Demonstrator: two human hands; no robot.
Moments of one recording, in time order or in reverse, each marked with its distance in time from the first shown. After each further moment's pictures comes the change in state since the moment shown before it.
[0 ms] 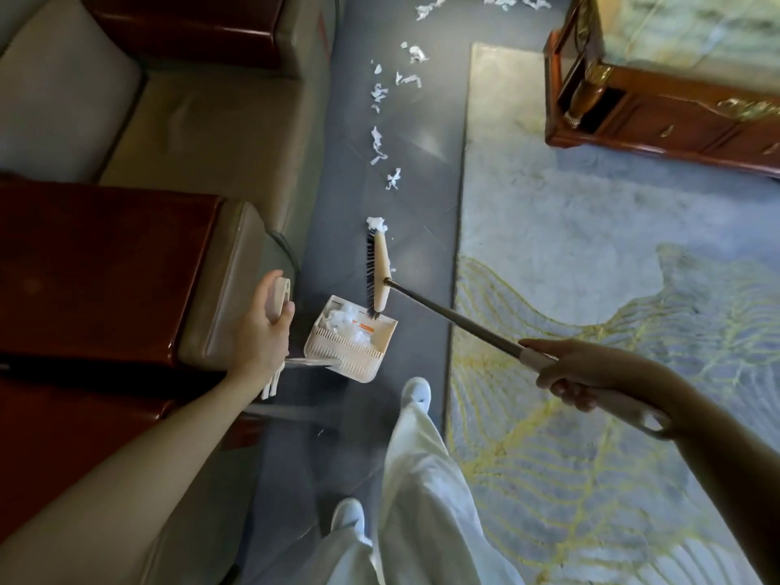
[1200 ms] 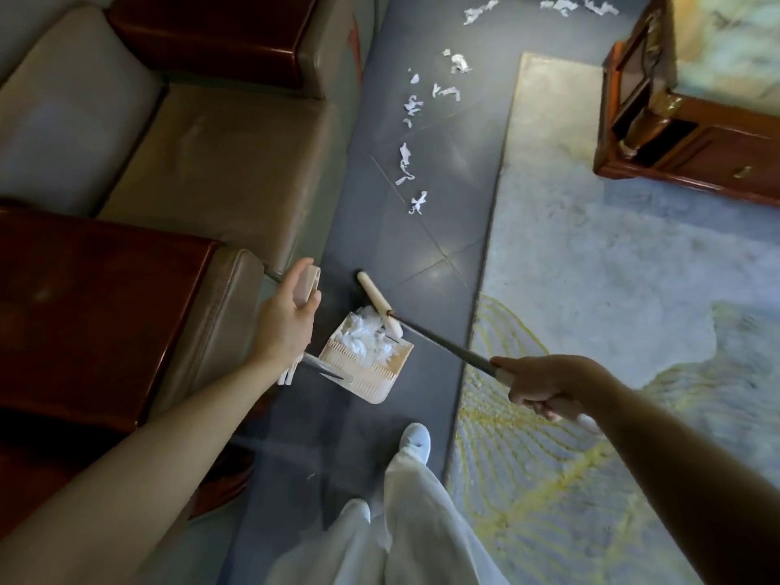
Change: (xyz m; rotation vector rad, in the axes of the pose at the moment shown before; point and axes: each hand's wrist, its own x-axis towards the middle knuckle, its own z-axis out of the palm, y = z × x) left_hand 0.153 0.049 0.072 0.016 0.004 -0.049; right_hand 0.137 -0.120 -0.076 -0.625 -0.158 0.054
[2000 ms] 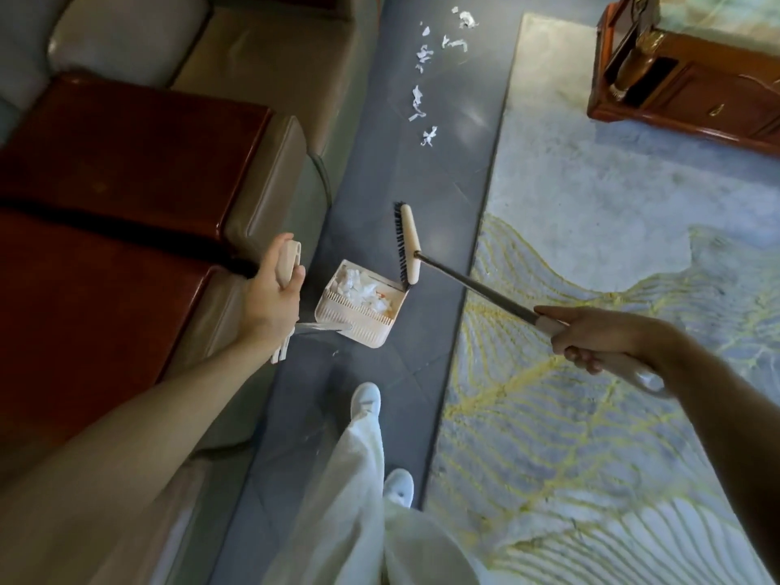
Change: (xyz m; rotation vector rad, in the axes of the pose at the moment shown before) left_hand -0.346 -0.100 -0.108 -0.003 0.123 0.023; right_hand -0.160 0.098 0.289 0.460 0.194 -0.058
